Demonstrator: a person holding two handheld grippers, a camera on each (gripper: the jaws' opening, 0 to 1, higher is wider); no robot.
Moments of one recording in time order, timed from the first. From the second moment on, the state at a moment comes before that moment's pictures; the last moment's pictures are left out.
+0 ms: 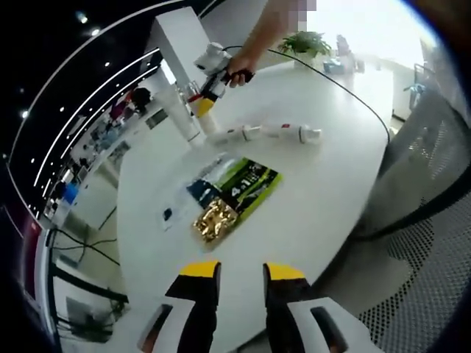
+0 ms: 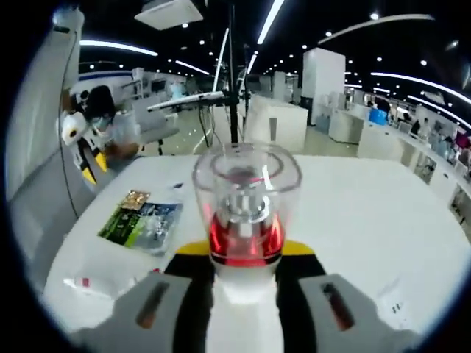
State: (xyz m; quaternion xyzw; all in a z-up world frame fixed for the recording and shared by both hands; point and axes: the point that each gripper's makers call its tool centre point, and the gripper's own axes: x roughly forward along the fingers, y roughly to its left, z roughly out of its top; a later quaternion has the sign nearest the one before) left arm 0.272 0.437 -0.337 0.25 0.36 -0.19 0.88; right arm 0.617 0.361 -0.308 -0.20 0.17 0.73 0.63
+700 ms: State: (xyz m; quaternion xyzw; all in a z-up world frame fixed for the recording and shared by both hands) left arm 0.271 0.437 -0.337 0.25 0.36 -0.19 0.88; right arm 0.609 0.325 -0.344 -0.19 0.27 0.67 0.67
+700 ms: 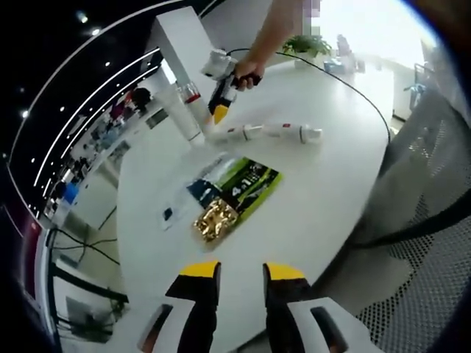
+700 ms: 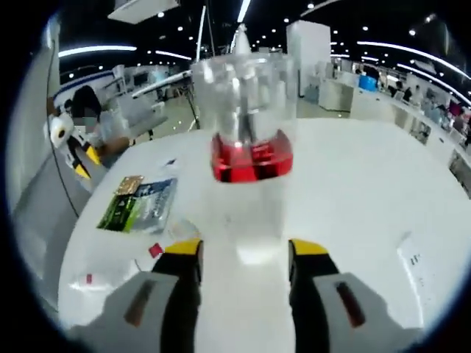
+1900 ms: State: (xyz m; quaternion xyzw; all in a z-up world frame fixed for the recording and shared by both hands) left arm 0.262 0.432 -0.340 0.29 0.37 -0.21 0.86; right arm 0.395 0.233 -0.374 -0.08 0.36 0.36 0.85
